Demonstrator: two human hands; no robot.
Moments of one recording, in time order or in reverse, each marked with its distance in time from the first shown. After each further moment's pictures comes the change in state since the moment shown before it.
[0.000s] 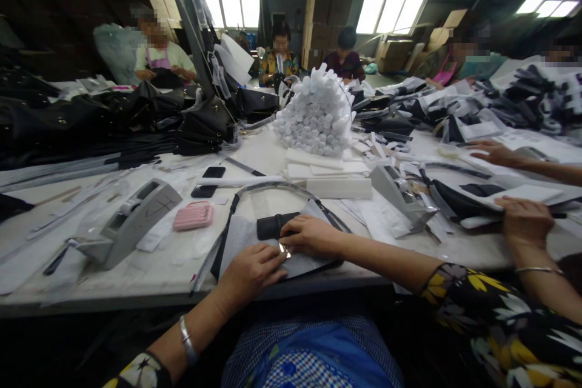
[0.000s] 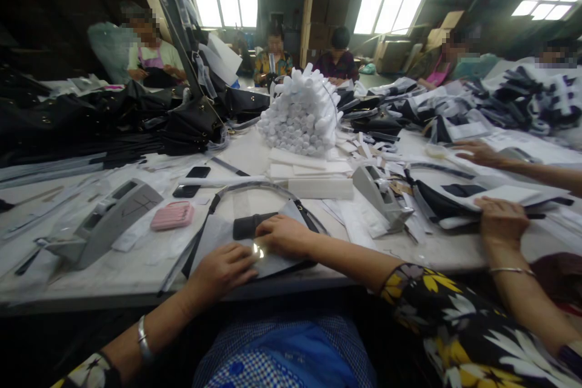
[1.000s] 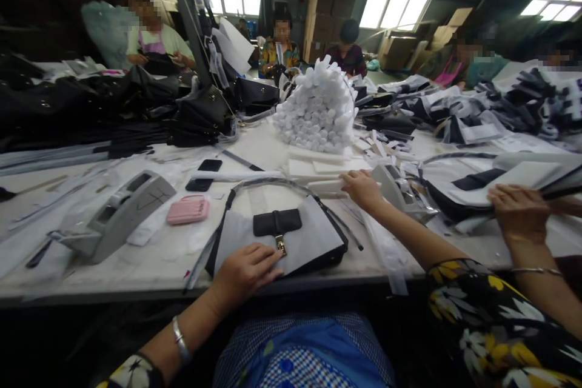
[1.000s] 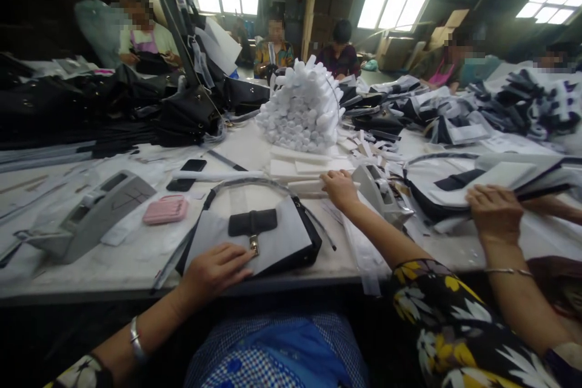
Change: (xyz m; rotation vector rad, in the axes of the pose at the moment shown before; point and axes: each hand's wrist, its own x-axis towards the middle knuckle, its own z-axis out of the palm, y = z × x) left_hand -0.012 0.001 0.002 -0.067 0.060 -0.057; right_hand -0.078 0.114 -0.058 -0.385 0.103 0.863
